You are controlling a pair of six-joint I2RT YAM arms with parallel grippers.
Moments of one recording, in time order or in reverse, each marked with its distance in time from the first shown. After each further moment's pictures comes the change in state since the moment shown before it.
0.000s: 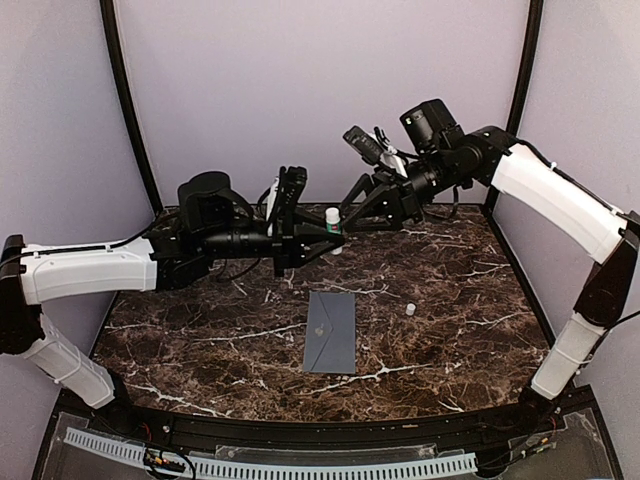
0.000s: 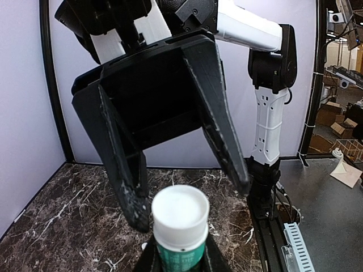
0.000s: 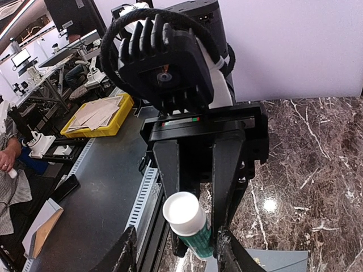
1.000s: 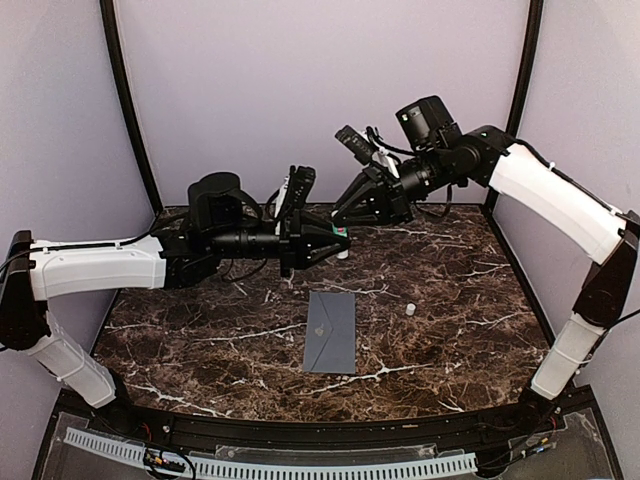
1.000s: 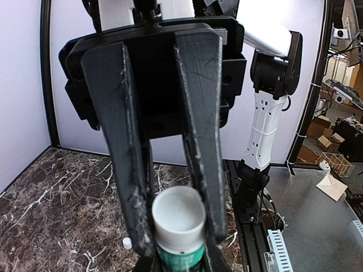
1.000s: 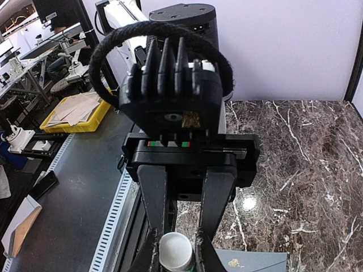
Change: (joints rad) left arm -0.003 0.048 0.030 -0.009 0.014 -0.109; right arm 0.034 0.013 0.018 0.050 0.098 -0.007
